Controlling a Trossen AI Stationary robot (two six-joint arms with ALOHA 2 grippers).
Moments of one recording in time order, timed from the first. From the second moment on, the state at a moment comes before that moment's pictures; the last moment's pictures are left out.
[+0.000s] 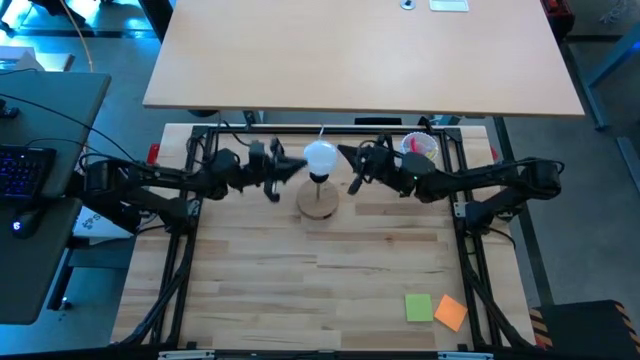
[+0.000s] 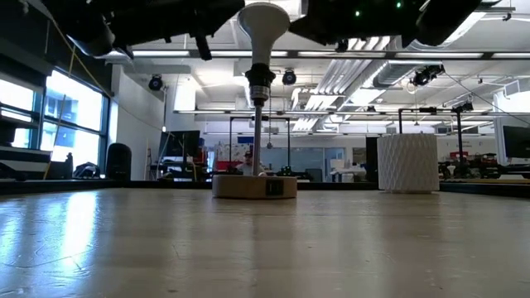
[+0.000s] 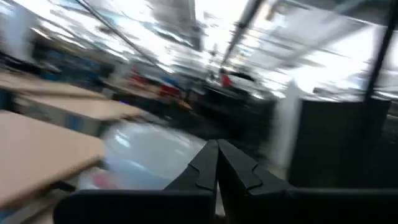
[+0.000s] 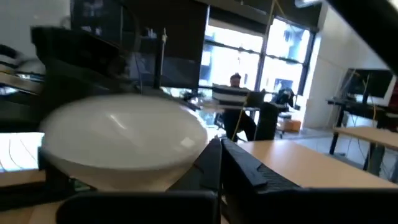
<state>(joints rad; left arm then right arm) 0.22 1.30 0.57 1.05 0.10 -0.33 -0.12 1.42 0.73 0.89 0.32 -0.20</state>
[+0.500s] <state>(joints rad) 0.06 1.15 0.57 0.81 -0.22 -0.17 -0.14 1.27 0.73 0.72 0.24 -0.28</state>
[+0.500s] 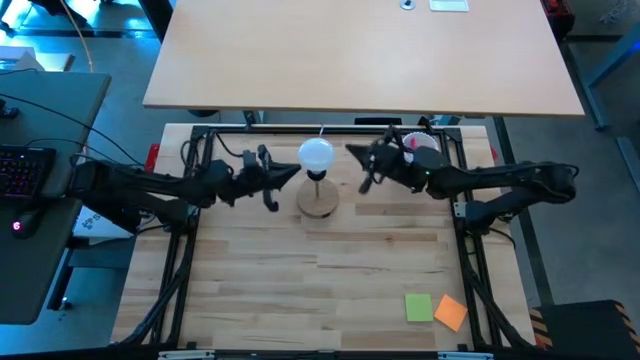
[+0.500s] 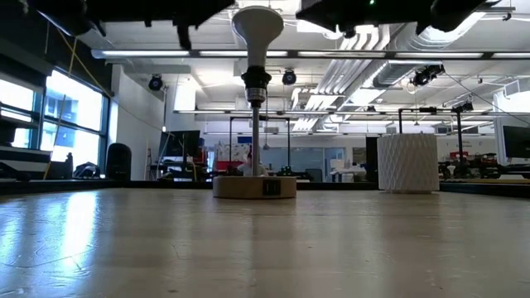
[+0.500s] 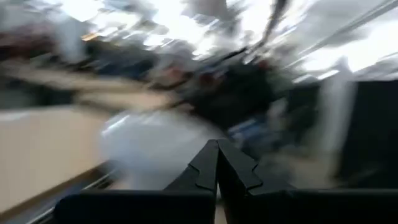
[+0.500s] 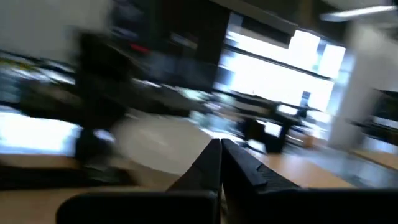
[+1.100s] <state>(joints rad) 0.26 1.26 0.57 0.94 -0.07 -0.23 -0.16 1.43 0.73 0.89 0.08 -0.13</state>
